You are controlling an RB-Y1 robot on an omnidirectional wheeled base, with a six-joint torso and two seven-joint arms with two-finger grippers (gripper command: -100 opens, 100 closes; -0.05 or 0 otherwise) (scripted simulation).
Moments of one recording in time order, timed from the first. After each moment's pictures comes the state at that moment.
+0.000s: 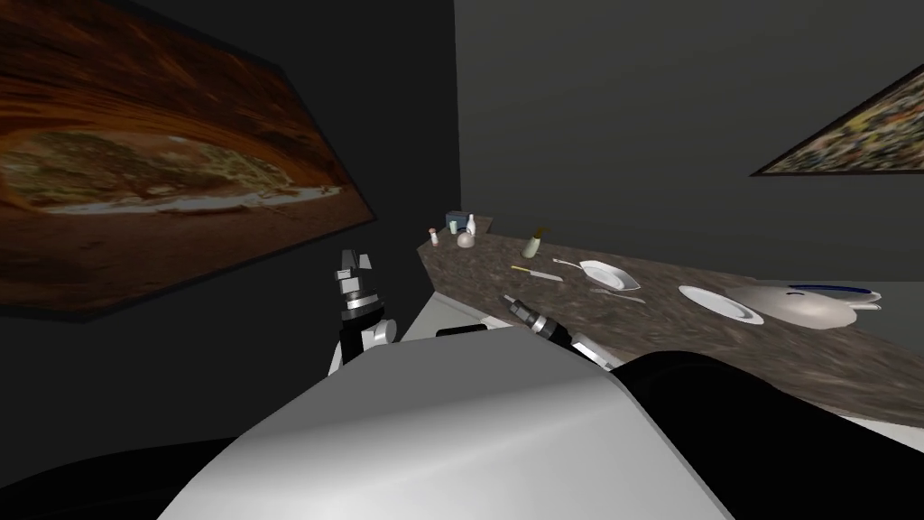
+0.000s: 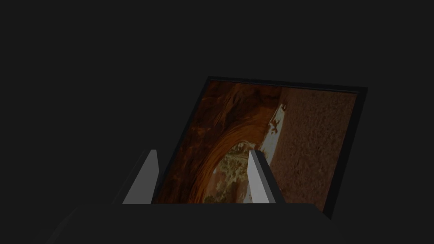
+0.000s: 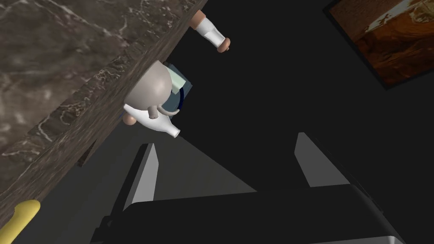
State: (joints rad) left arm 0.46 0.01 0.07 -2.26 0.02 -0.46 -0.12; right arm 0.81 -0.82 0.15 -2.07 0.27 -0.48 0.03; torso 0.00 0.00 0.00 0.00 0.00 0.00
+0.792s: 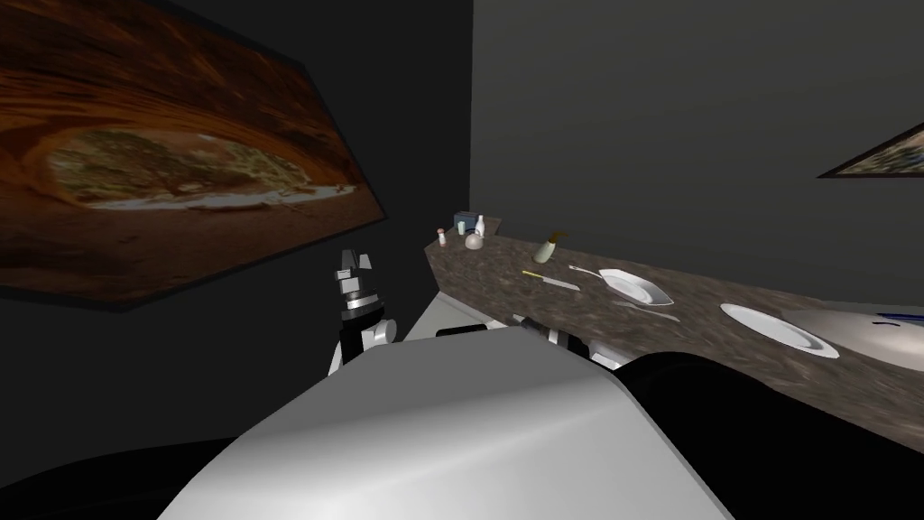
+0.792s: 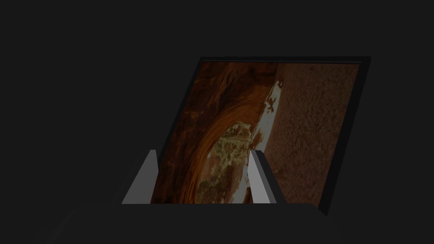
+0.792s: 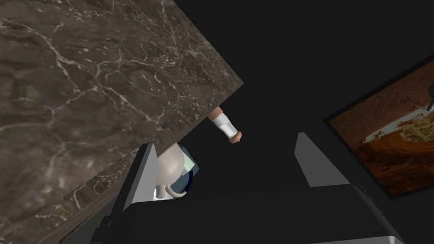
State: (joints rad) left arm 0.46 0.01 0.07 -2.26 0.02 -0.46 -0.12; right arm 0.87 -1.08 0.23 -1.96 0.33 -0.50 0.06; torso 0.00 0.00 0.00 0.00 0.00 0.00
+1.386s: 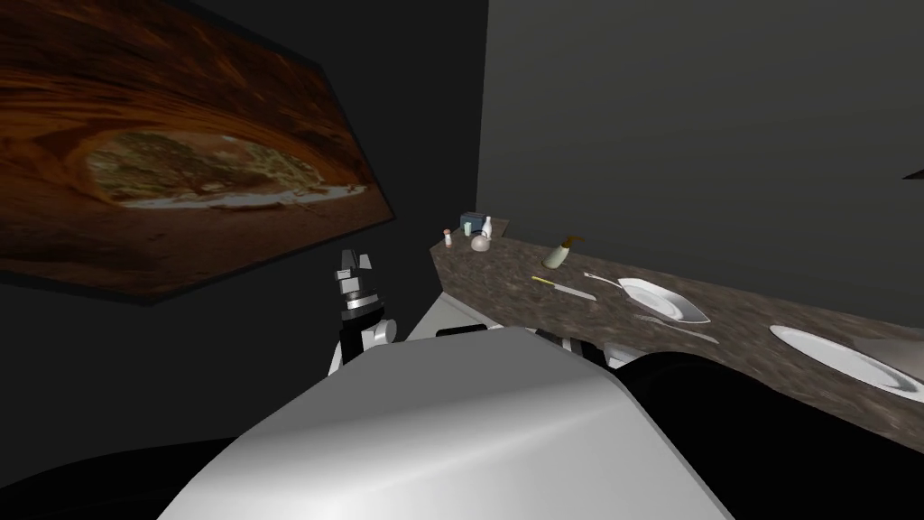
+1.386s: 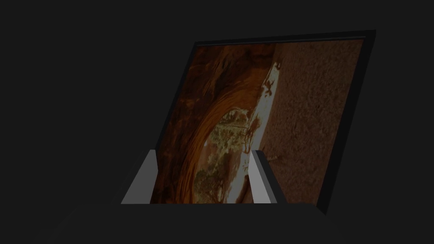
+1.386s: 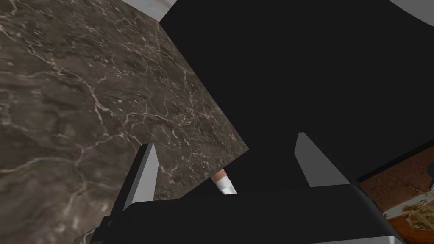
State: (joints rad) left arm 0.46 0.01 0.07 -2.26 0.02 -0.46 -0.12; right arm 0.88 -1.27 0.31 -1.85 0.38 -0.52 0.09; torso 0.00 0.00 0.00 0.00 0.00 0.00
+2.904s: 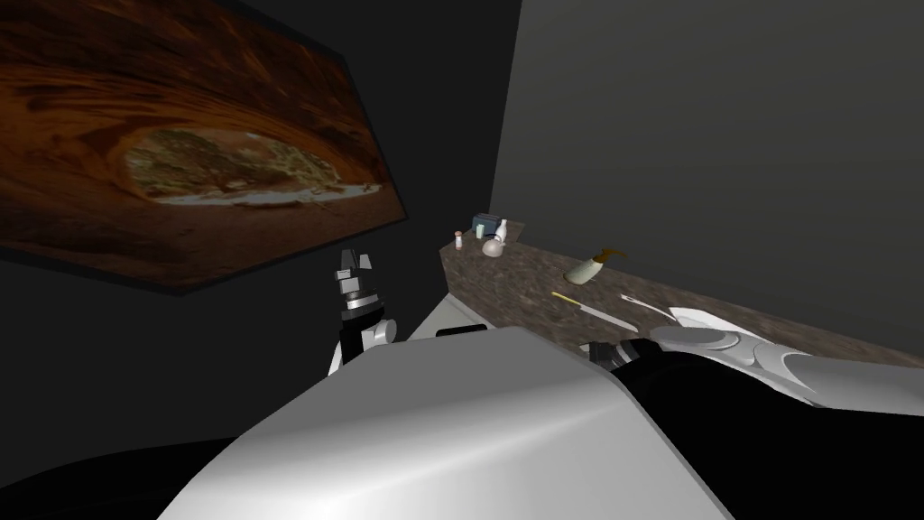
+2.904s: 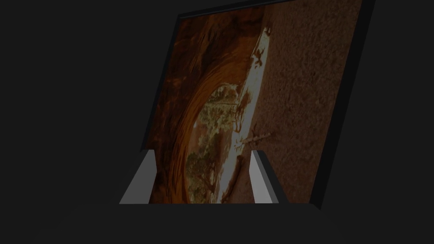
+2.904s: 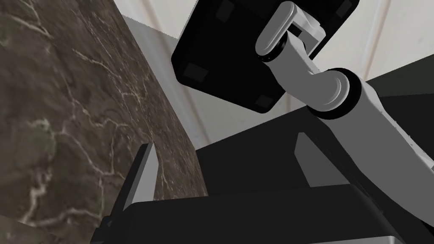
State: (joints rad) left arm 0.46 0.01 0.07 -2.26 0.02 -0.46 -0.12; right arm 0.86 -1.75 0.49 -1.61 0.50 -0.53 0.14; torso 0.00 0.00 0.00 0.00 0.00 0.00
